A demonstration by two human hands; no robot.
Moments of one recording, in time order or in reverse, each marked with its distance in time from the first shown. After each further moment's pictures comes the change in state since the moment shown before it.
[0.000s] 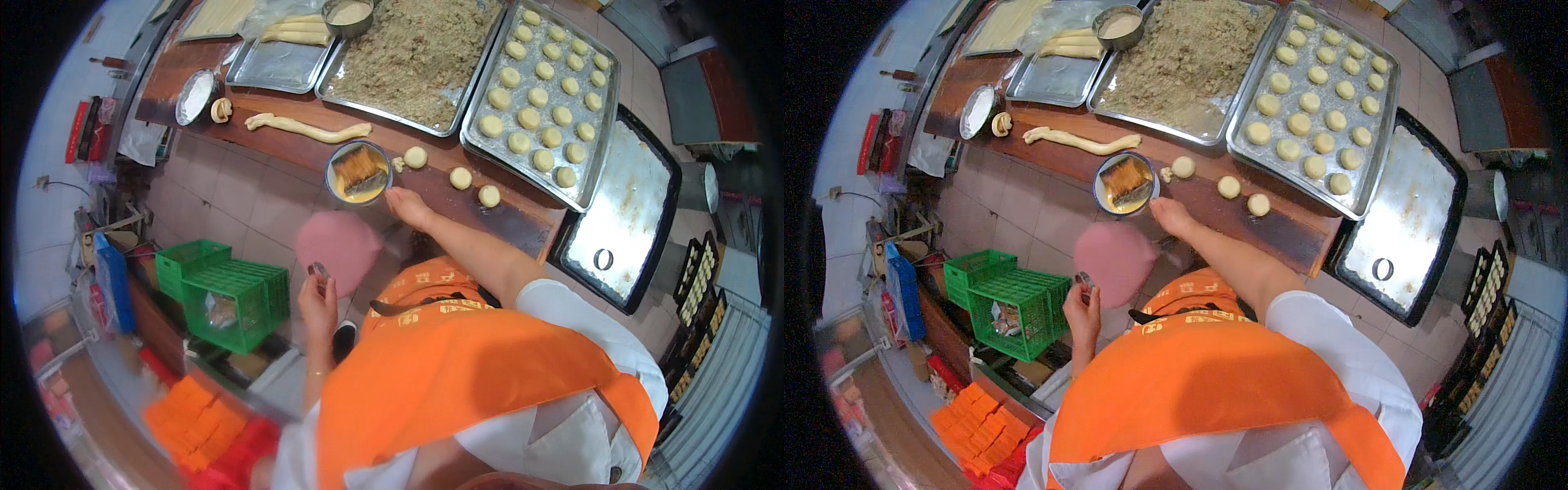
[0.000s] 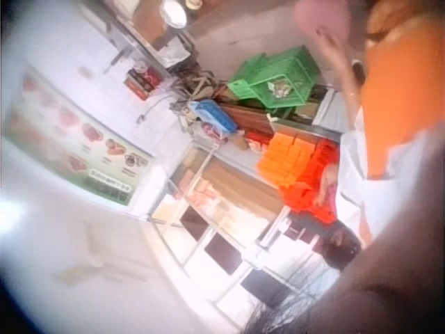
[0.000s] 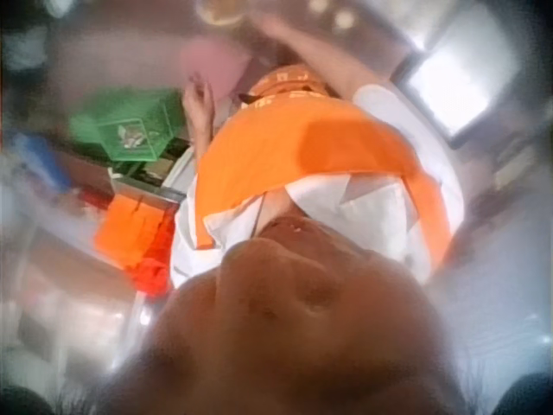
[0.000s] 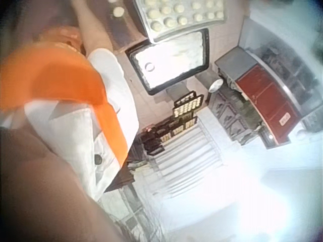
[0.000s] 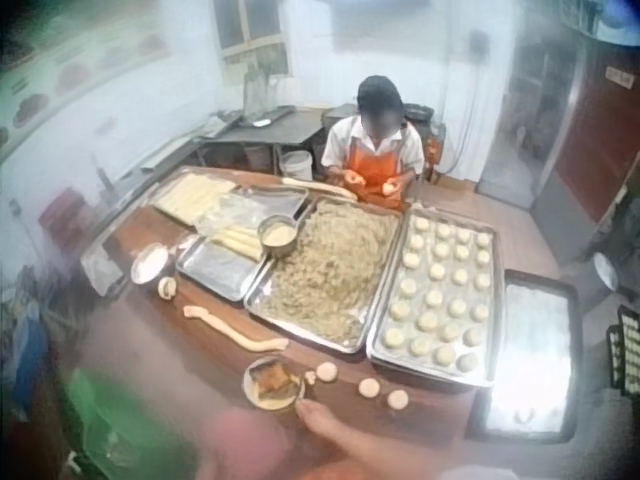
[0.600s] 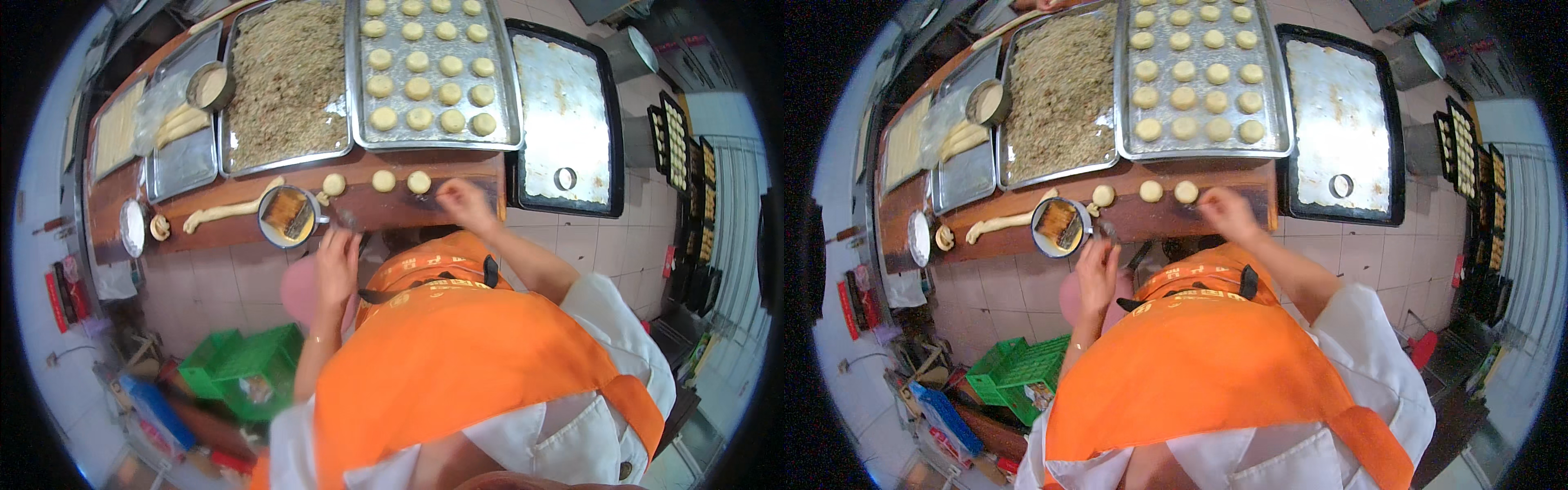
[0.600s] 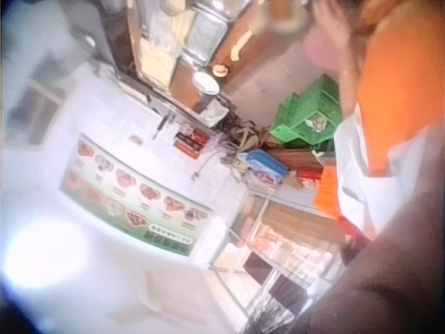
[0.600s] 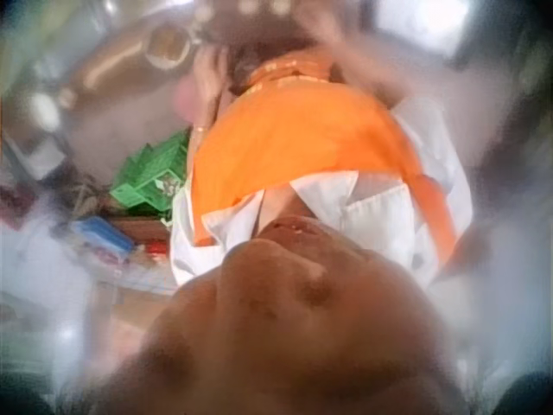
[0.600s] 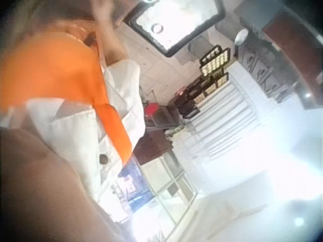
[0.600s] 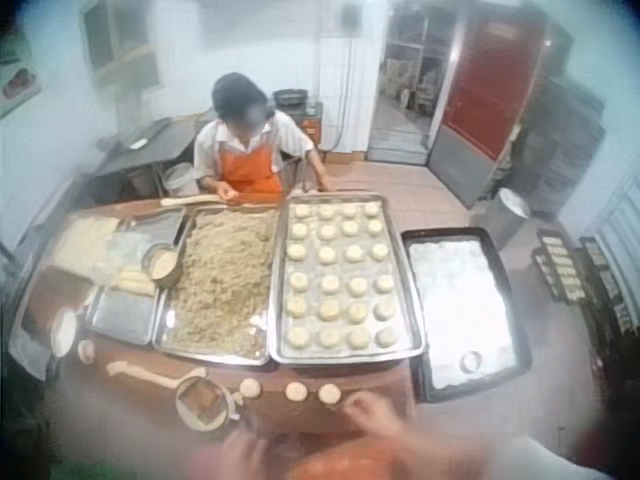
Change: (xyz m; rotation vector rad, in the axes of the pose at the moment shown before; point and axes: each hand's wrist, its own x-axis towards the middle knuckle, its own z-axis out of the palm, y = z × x) left_hand 0.110 0.160 0.116 -0.084 -0.497 0.563; right_hand -0.189 0.060 -0.170 -0.045 0.720 -0.091
